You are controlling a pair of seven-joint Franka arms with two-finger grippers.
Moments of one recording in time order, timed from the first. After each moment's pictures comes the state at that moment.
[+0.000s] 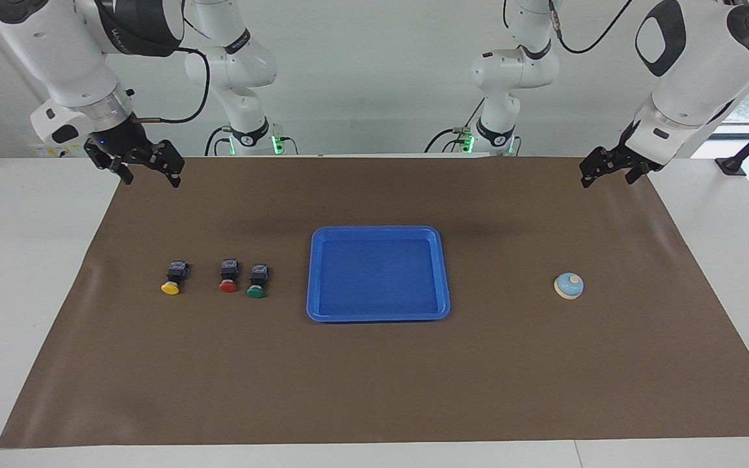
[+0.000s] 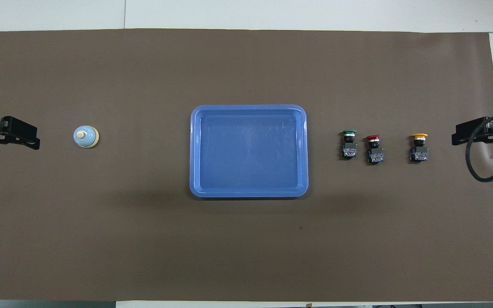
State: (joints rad) left arm -0.01 0.03 -0.02 -1.59 0.01 1.48 -0.04; right arm 0.00 -0.06 -0.07 -1.71 0.01 1.64 0.04
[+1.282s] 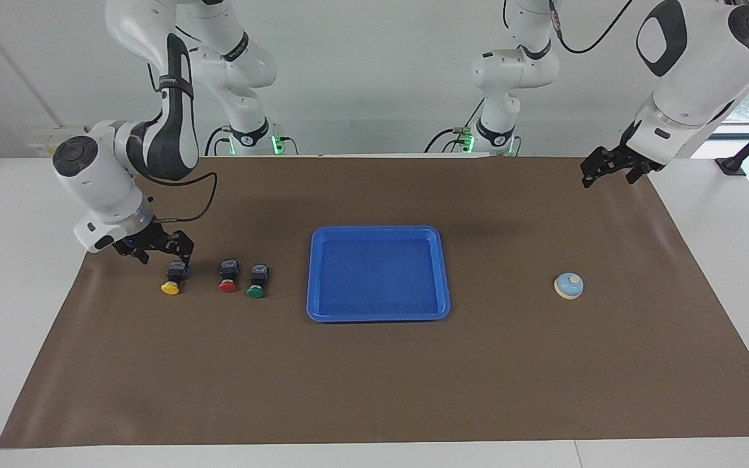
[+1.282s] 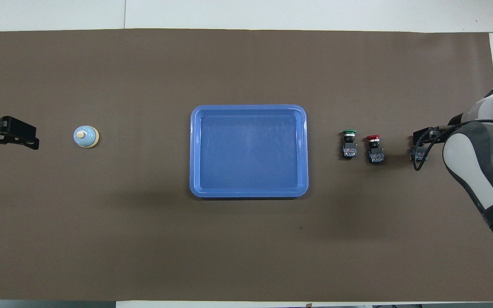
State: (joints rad) left arm -0.01 0.03 -0.02 -1.59 0.01 1.48 -0.04; right arm -0.09 0.16 -0.06 -2.01 0.01 2.12 -0.15
